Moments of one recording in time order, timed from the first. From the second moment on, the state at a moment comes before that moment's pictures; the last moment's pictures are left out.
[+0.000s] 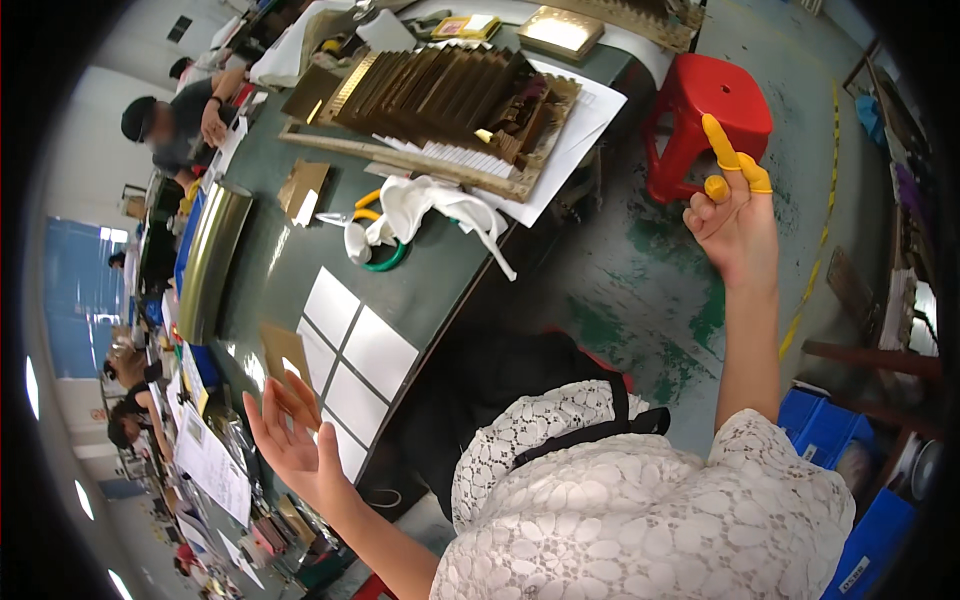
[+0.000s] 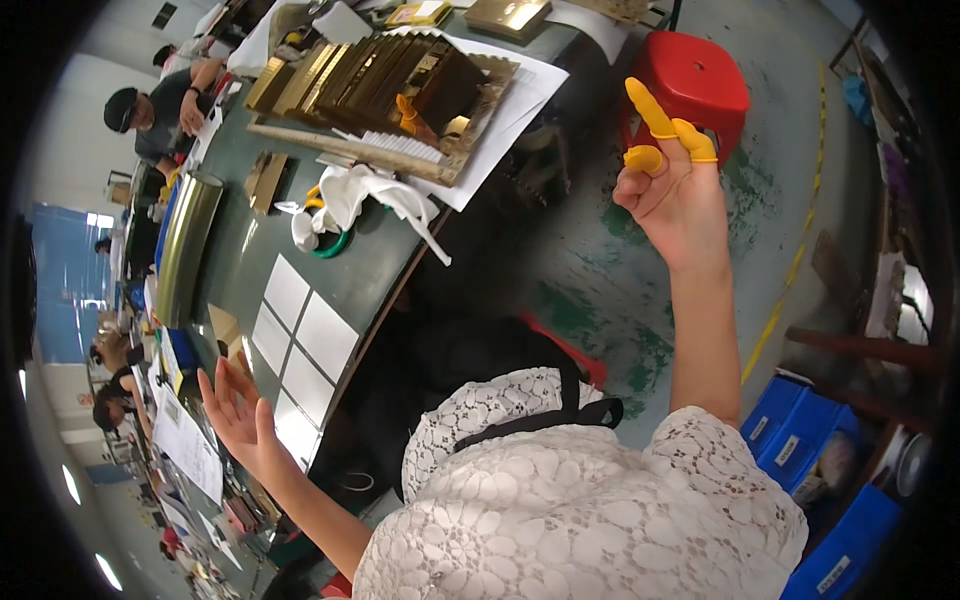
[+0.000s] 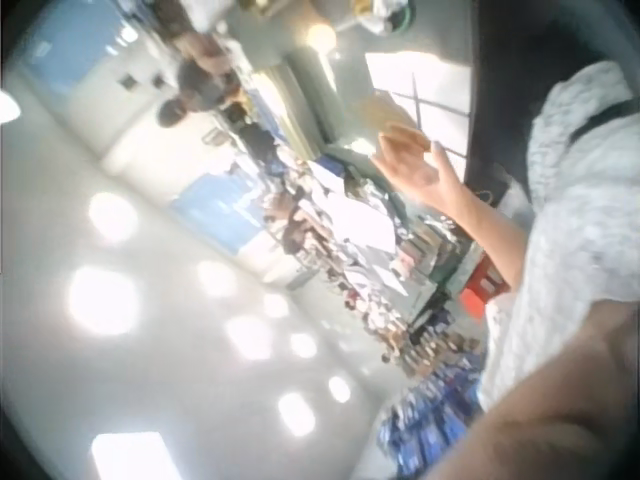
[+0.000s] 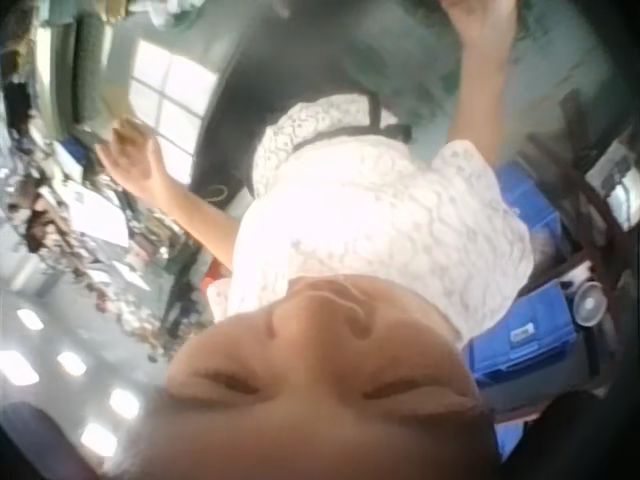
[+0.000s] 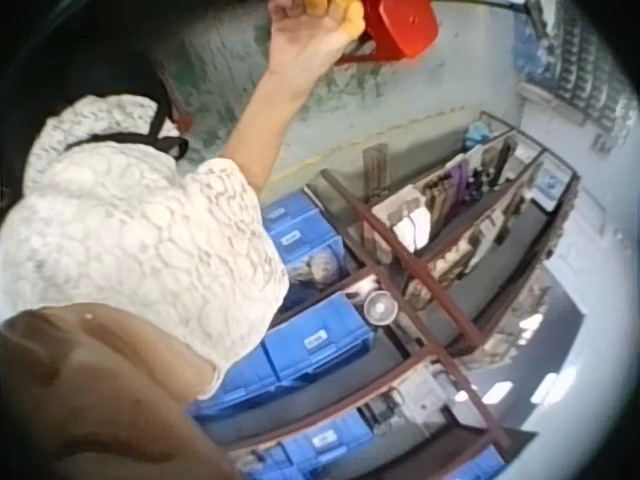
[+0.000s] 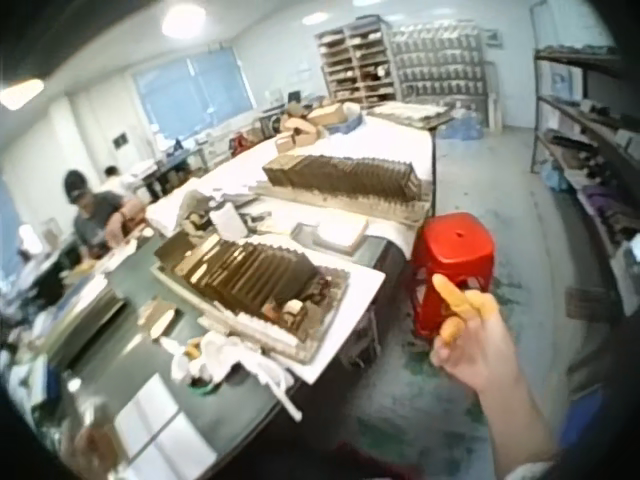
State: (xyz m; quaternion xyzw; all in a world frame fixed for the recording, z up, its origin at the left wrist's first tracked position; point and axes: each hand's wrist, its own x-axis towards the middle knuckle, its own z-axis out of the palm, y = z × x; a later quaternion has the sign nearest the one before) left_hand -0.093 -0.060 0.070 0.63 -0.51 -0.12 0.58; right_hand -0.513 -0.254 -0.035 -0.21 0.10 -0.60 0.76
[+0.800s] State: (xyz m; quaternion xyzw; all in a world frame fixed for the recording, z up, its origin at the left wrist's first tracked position) left_hand -0.061 -0.082 0.048 0.72 -0.49 -0.11 0.48; right_hand -0.304 -0.246 0.068 -0.70 0.30 -0.42 0.50
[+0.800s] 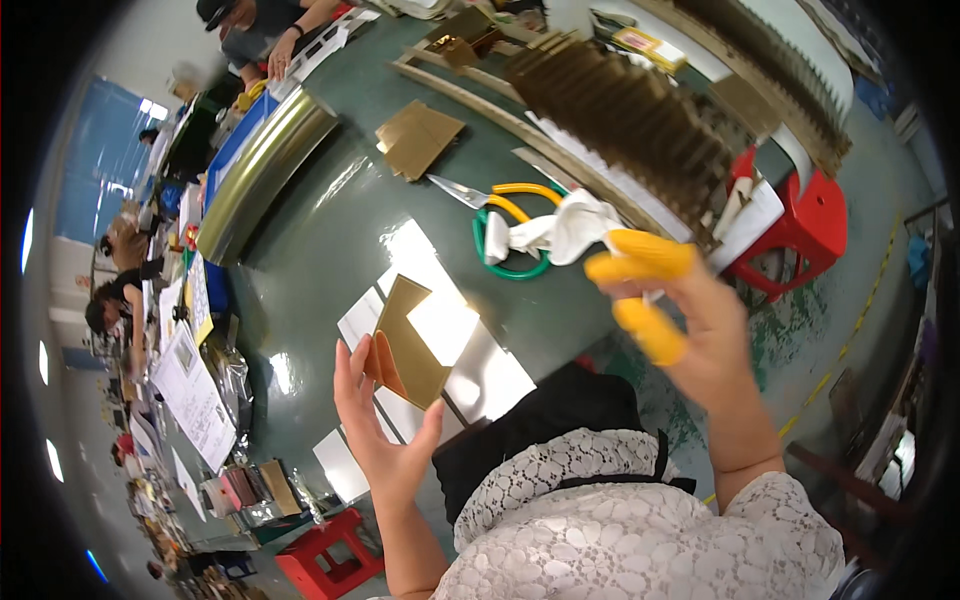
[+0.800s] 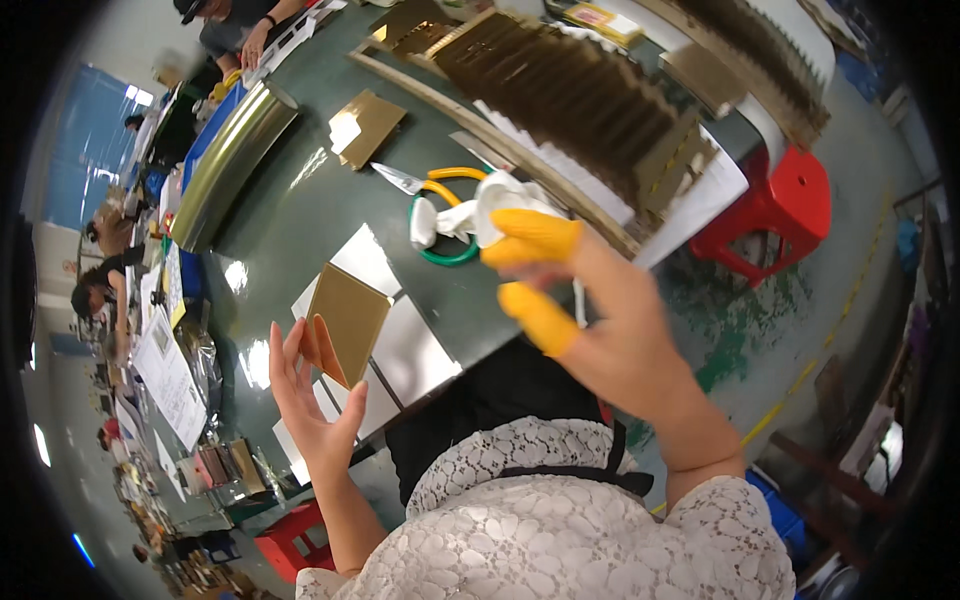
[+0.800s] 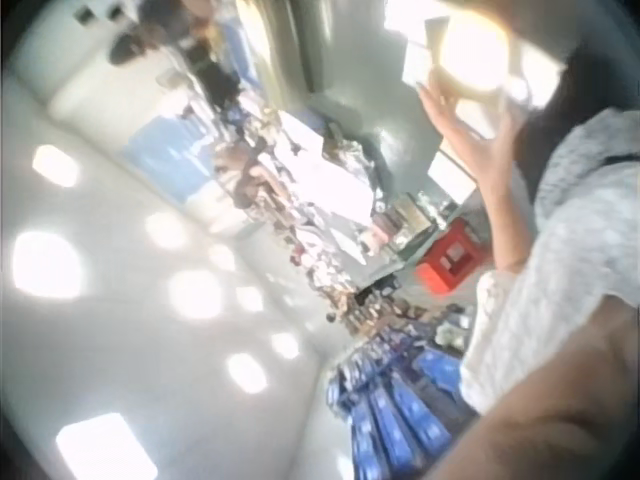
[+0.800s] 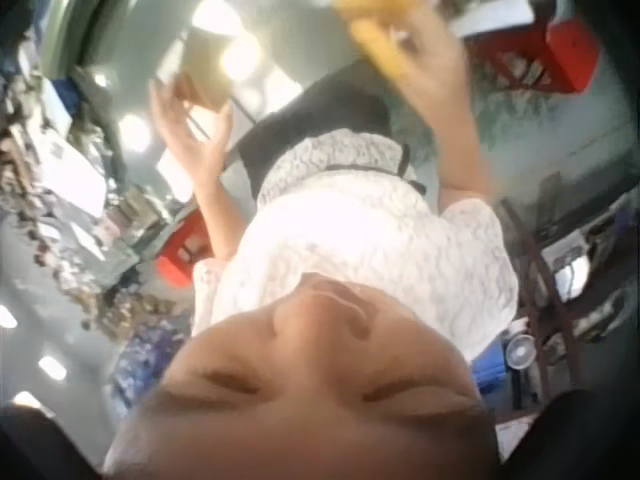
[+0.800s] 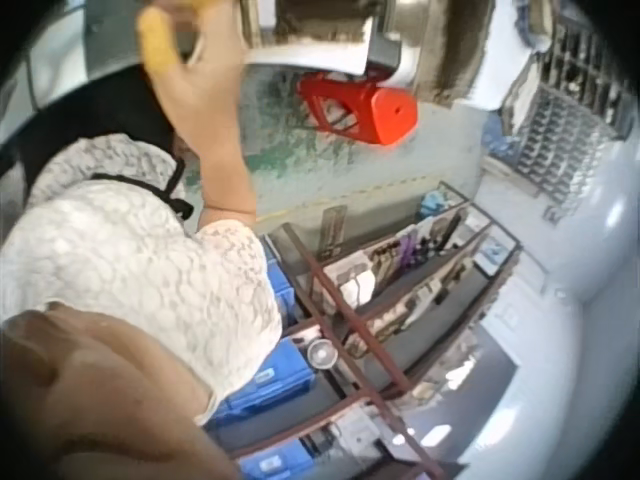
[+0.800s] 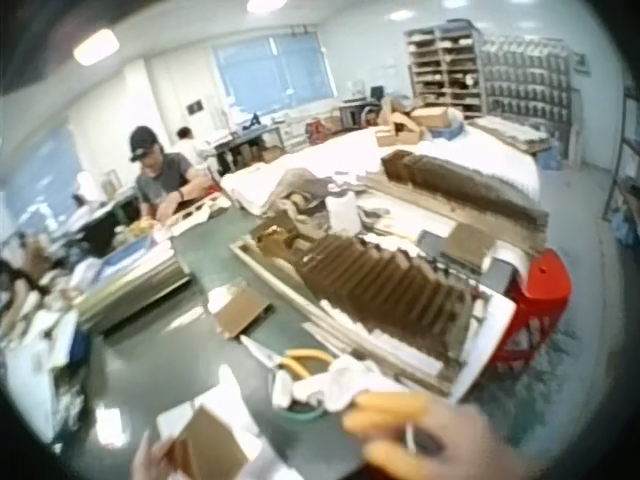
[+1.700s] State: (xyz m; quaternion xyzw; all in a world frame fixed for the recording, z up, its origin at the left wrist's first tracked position) left_hand -0.007 -0.045 0.032 0.72 -0.44 -0.12 0.52; right_hand -0.239 -0.274 0.066 -0.72 0.22 -0.43 0.51
